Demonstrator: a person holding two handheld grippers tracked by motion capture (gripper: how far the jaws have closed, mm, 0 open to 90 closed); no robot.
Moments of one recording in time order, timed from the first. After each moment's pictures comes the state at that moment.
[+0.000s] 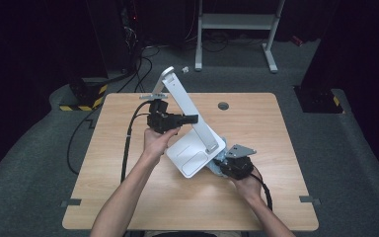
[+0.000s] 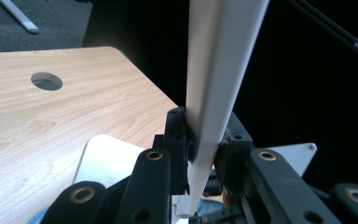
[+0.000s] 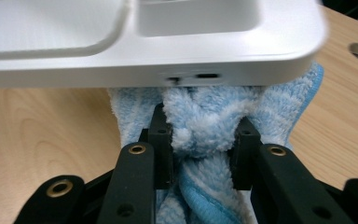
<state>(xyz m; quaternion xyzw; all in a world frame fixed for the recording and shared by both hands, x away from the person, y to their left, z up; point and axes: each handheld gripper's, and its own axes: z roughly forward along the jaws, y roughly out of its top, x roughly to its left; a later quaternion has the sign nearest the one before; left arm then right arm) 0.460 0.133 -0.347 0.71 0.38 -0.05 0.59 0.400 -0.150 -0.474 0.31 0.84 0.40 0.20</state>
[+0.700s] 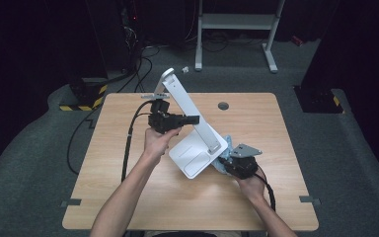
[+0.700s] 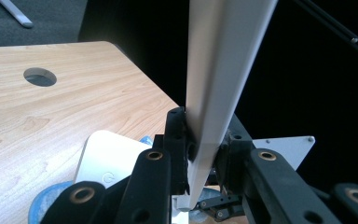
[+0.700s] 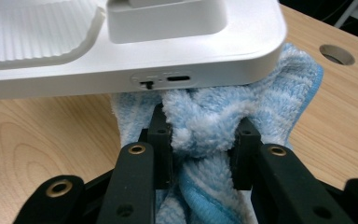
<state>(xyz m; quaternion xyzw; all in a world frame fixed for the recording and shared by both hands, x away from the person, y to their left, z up) 0.460 0.128 -0.346 0.72 0.37 -0.06 0.58 0.400 -0.161 -0.474 0.32 0.83 0.41 0.22</state>
